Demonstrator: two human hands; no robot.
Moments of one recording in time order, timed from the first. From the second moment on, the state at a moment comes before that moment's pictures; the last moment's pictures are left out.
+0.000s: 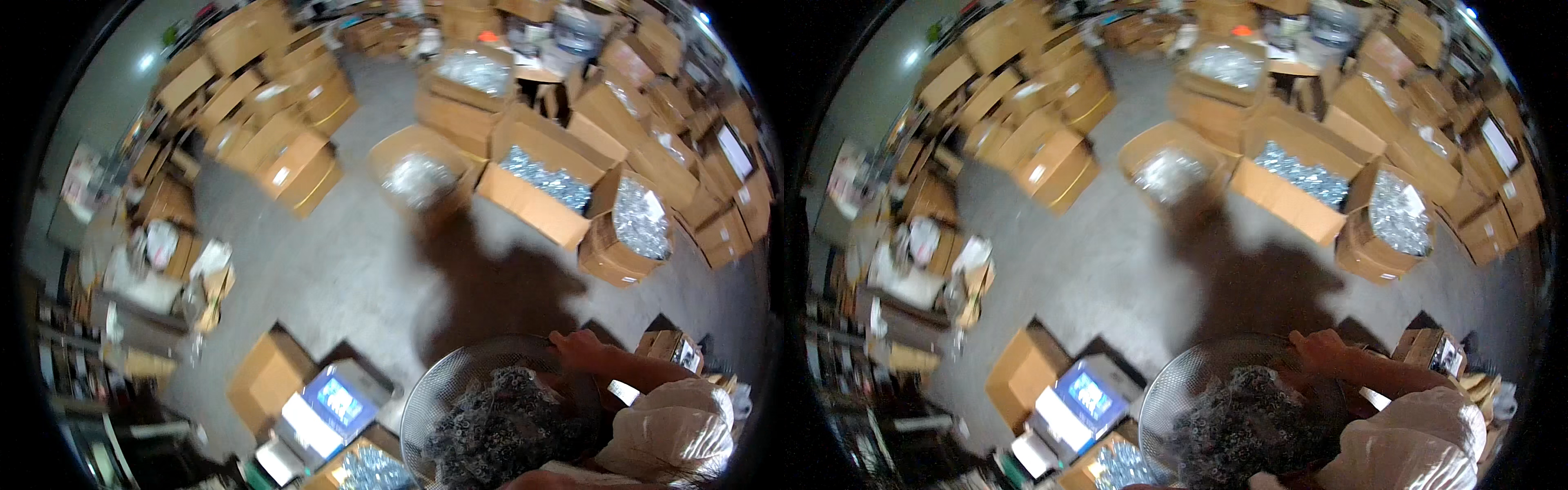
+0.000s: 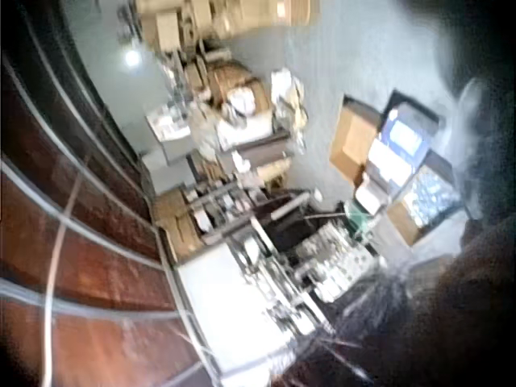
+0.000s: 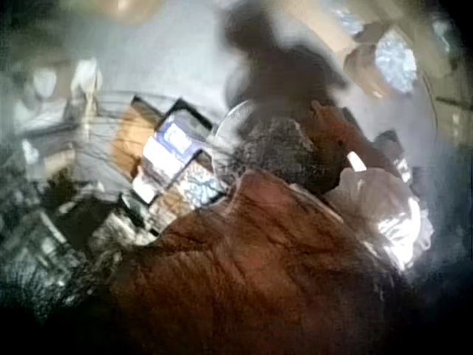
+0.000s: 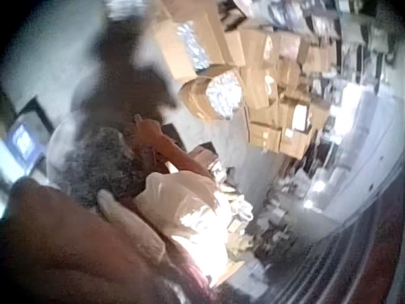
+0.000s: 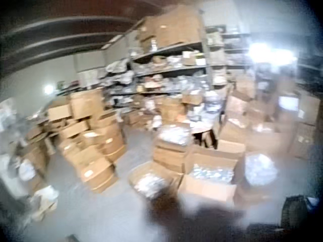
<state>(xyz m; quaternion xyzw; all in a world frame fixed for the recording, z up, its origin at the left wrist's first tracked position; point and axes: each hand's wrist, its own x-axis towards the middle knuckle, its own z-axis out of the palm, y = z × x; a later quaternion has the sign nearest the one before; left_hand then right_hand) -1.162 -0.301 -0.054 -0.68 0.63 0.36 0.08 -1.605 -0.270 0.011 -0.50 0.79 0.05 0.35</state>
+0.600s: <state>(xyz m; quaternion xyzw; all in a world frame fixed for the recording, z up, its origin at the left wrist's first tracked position) -1.843 -0.671 -0.204 -0.28 0.93 0.20 0.14 -2.082 -0.258 -0.163 -0.16 0.93 -0.05 0.32</state>
